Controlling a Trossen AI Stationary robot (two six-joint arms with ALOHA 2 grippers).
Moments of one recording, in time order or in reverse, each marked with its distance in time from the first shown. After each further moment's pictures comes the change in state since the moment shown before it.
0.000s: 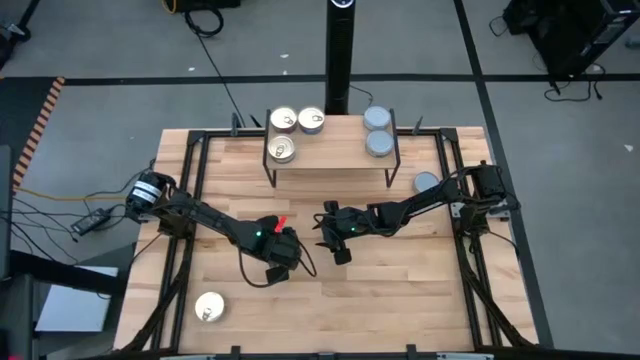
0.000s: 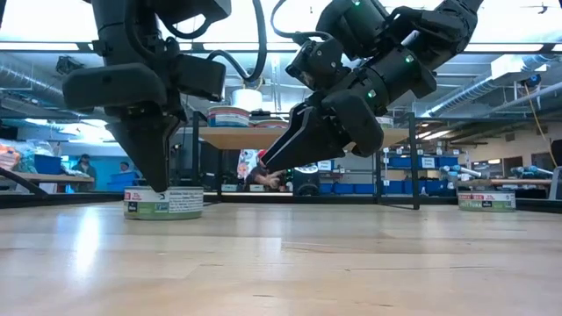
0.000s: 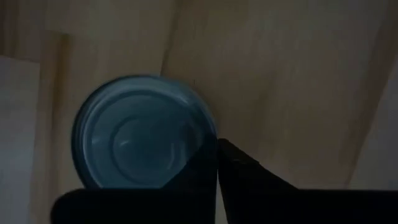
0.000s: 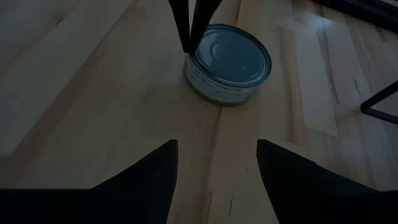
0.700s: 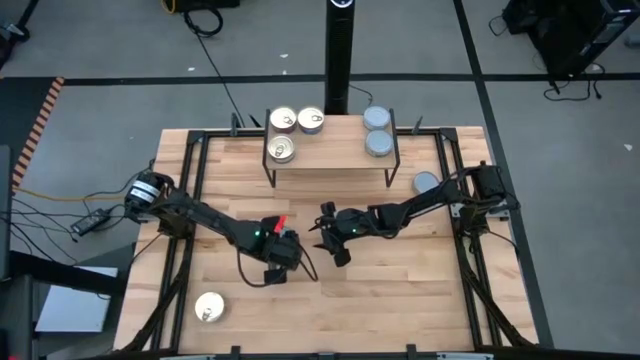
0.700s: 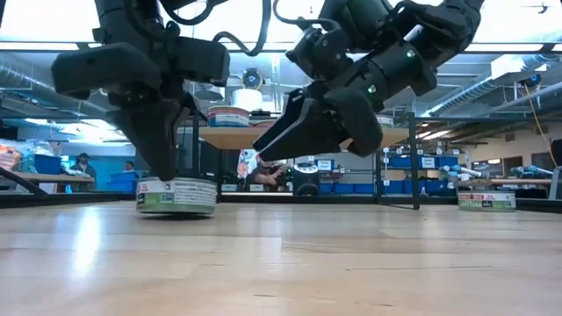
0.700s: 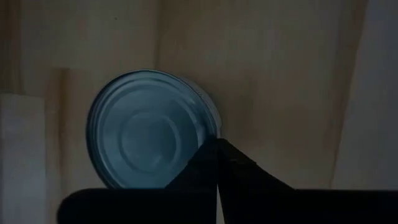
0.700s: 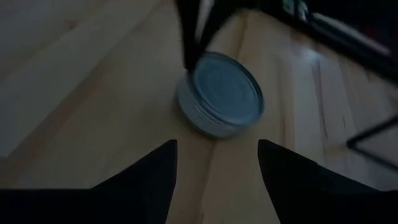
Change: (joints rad) left arm -0.003 -0.063 0.035 -0.001 -0.020 0.135; right arm 0.017 -0.001 -0.001 0.063 0.000 -0.140
